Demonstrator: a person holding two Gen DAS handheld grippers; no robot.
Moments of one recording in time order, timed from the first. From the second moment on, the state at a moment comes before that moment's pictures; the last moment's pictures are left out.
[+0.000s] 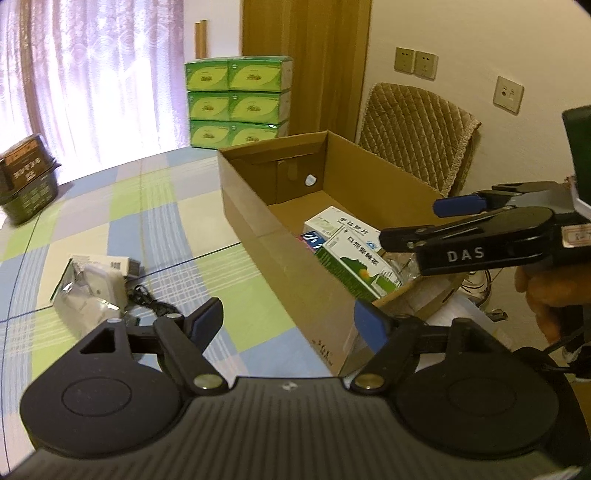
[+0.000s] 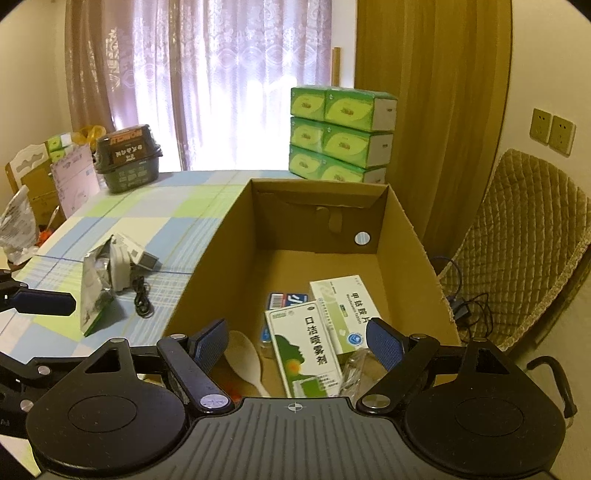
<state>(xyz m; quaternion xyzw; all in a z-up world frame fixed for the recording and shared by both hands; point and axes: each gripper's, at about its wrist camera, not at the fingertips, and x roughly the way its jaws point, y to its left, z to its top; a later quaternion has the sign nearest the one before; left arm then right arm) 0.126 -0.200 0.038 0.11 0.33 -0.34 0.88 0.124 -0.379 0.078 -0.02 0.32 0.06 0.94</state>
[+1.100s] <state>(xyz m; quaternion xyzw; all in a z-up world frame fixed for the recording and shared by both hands) 0.115 -0.050 0.020 0.06 0.36 -0.19 0.91 0.096 -0.279 0.094 -0.07 0.31 0.15 0.94</state>
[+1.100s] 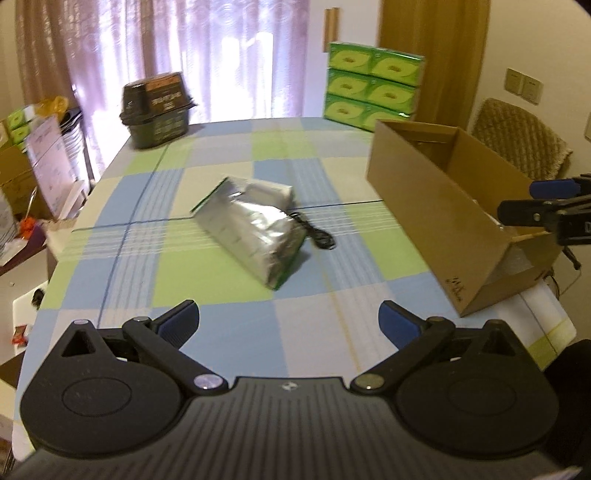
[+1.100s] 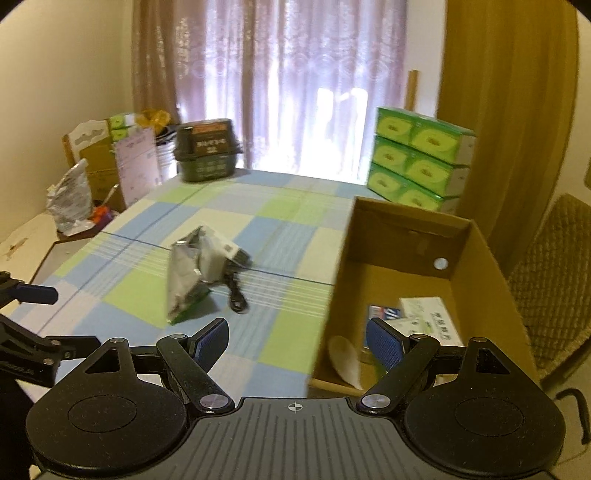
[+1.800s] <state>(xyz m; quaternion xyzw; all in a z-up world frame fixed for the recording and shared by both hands) 0.170 0.017 -0.005 0.00 0.41 -0.14 0.90 0.151 -0.185 0.033 -0.11 0.35 0.24 0.90</state>
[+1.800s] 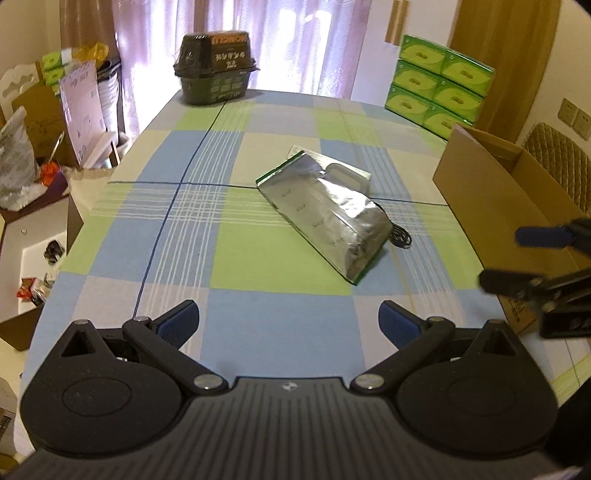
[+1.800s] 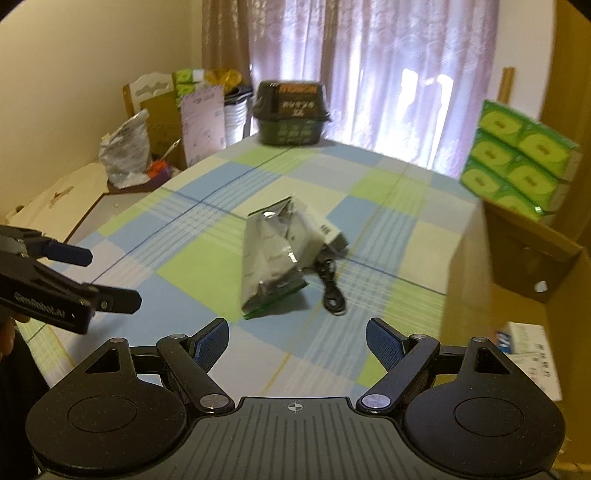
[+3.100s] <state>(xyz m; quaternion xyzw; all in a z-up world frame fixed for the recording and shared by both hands) 0.337 -0.042 -0.049 -0.05 0.45 -0.18 0.87 0.290 -0.173 -0.061 -0.09 0.41 0.21 0.88</state>
